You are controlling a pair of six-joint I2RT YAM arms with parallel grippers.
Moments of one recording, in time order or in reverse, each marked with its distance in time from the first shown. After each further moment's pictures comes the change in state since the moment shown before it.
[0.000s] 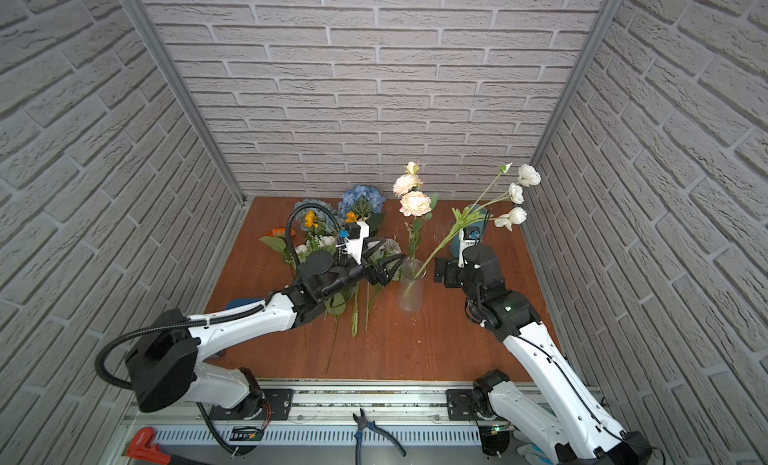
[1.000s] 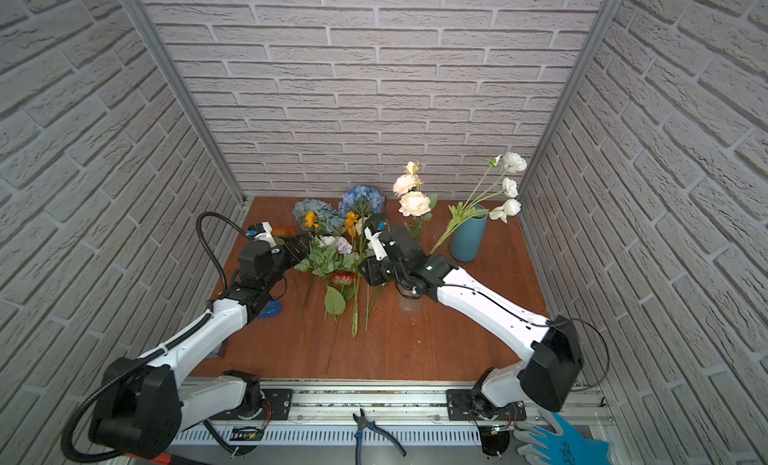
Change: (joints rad) left arm 0.605 -0.243 -0.204 -0.452 -0.167 -0.301; right arm 0.394 0.626 0.364 0.099 -0.285 0.174
